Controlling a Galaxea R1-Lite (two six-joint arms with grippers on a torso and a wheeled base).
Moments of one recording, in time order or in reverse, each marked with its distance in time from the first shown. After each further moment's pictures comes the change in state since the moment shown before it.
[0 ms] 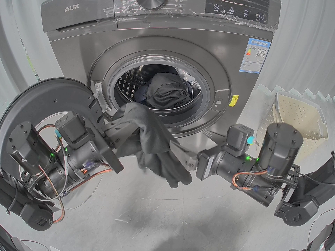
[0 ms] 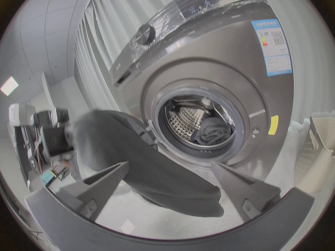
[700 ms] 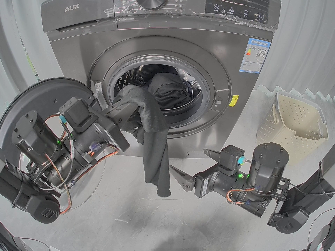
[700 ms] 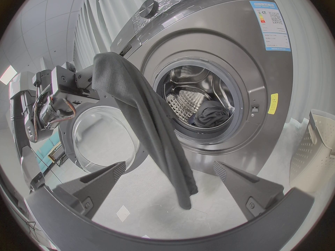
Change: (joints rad) left arm 0.001 0.046 -0.101 0.000 0.127 -0.012; right arm 0.001 0.075 0.096 -0.055 0.009 -0.036
